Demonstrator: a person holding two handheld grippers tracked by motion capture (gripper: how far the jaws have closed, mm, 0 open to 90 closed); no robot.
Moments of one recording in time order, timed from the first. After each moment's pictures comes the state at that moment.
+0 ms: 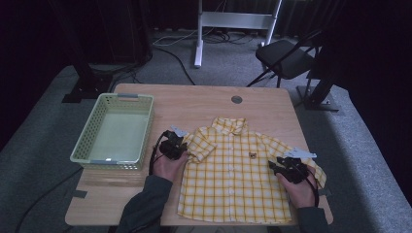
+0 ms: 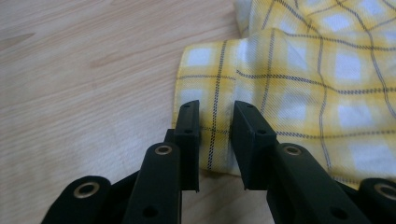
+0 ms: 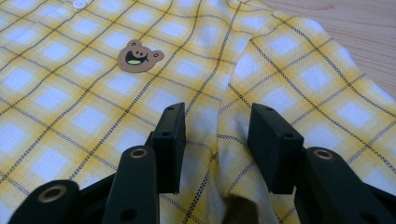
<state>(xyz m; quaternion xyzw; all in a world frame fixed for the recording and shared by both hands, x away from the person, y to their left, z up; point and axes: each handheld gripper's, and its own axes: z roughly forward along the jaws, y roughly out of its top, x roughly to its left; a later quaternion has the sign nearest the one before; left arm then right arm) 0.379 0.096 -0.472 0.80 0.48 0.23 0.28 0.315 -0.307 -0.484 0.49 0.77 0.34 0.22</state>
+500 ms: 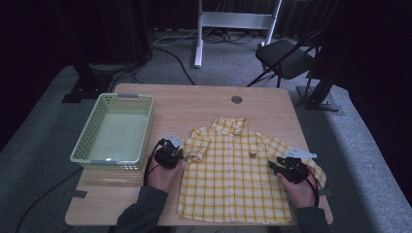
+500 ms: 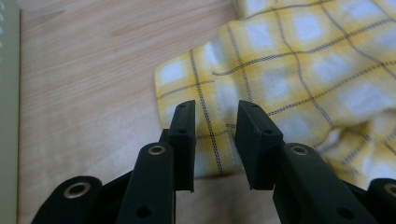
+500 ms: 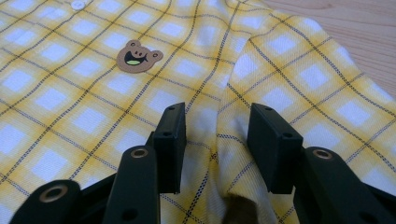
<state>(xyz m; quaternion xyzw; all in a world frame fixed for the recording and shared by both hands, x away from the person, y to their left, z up) 0.346 0.105 -0.473 0.79 0.48 0.25 0.27 0.315 -0.307 -0.484 0.50 0.77 0.34 0.22</state>
